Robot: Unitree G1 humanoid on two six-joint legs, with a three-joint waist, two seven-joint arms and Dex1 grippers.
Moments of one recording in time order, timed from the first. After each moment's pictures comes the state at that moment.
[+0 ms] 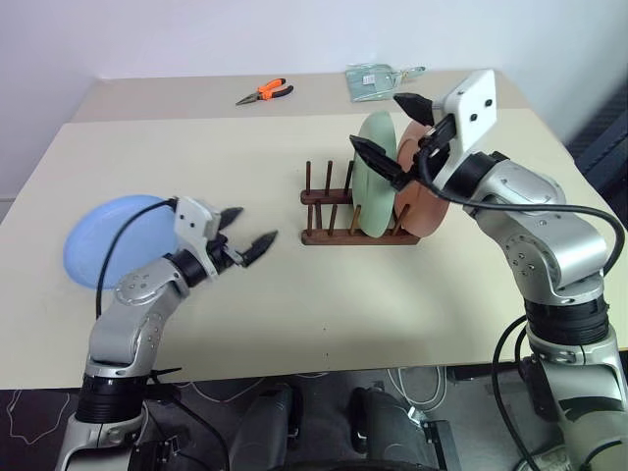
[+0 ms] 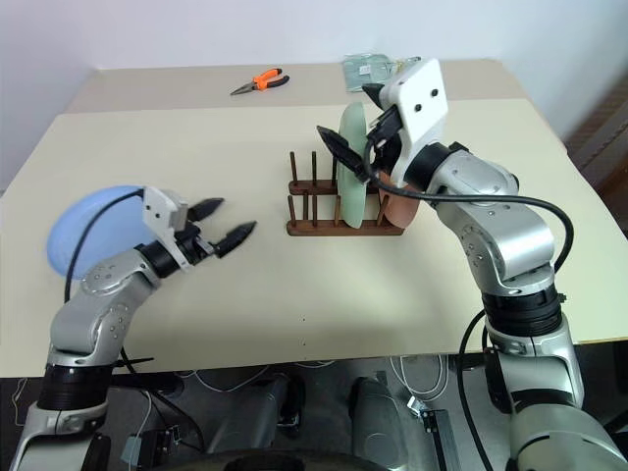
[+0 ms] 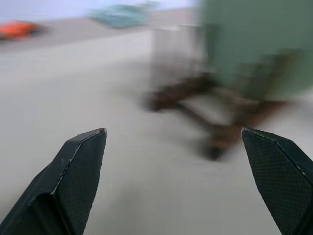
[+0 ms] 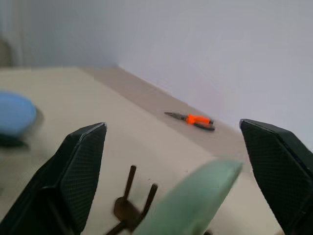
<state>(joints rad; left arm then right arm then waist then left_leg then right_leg) -0.26 0.44 0.17 -0.17 -0.38 0.40 -0.45 -0.72 -0.60 0.09 -0.31 0.43 0.47 0.47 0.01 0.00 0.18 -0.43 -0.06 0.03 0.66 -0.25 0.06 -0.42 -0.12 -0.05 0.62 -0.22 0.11</state>
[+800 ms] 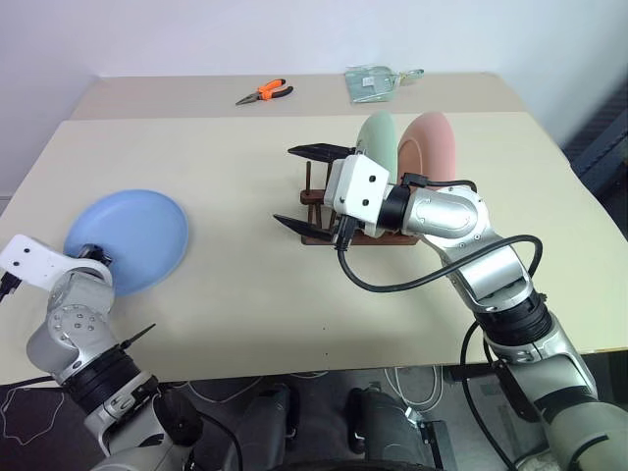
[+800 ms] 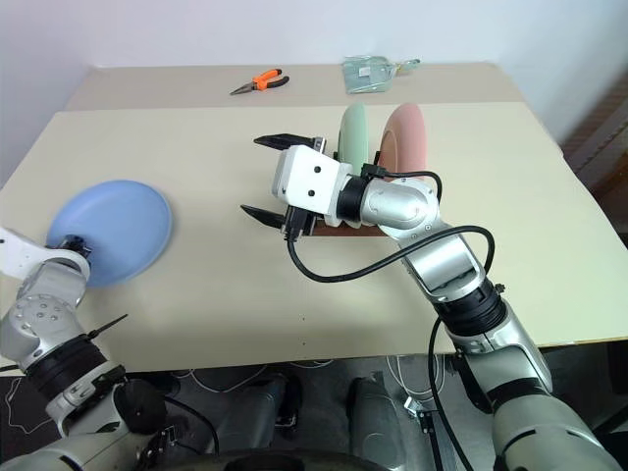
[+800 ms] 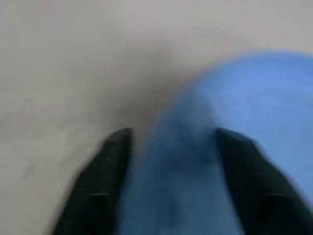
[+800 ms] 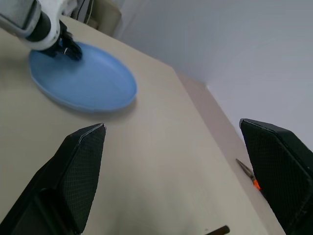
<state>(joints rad) -0.46 0.18 0.88 -0.12 -0.51 0.86 0.46 -0.73 -0.48 0.34 -0.28 0.13 0.26 0.73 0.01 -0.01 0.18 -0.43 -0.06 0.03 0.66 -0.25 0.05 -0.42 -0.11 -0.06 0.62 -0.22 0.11</state>
